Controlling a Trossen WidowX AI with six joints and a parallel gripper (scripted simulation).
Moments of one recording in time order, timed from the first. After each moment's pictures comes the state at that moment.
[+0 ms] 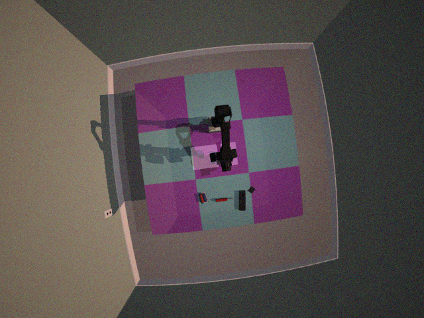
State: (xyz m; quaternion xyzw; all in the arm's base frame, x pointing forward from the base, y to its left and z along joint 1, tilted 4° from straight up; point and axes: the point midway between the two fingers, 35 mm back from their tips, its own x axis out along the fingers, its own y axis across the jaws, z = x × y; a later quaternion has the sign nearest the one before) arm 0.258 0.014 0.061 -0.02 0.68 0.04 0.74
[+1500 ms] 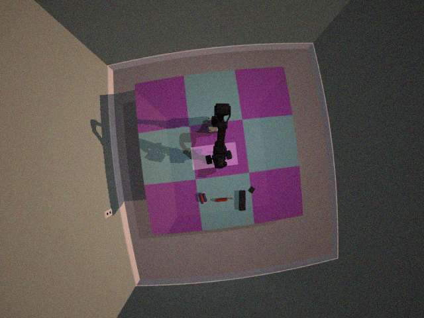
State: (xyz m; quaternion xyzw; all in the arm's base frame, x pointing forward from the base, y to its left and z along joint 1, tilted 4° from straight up) arm 0.285 -0.014 0.024 -0.03 0.55 0.06 0.83
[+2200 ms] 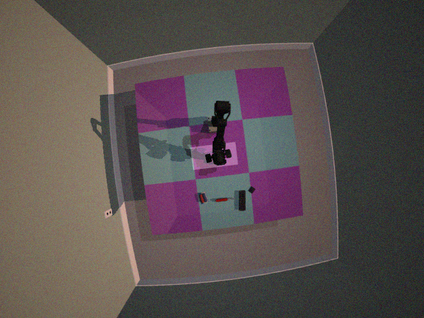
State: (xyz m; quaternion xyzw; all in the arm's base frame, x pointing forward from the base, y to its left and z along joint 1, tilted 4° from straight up) arm 0.281 -0.015 0.014 -0.03 0.50 0.06 0.86
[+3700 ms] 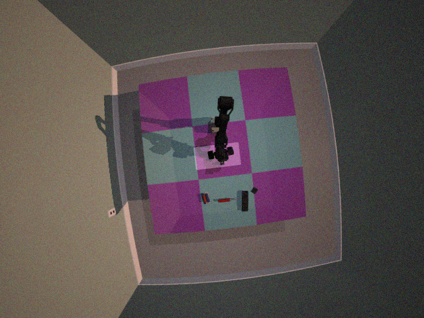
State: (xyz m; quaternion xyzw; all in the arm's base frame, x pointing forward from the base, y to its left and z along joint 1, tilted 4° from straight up) arm 0.259 -0.017 0.008 -0.02 0.46 0.05 0.89
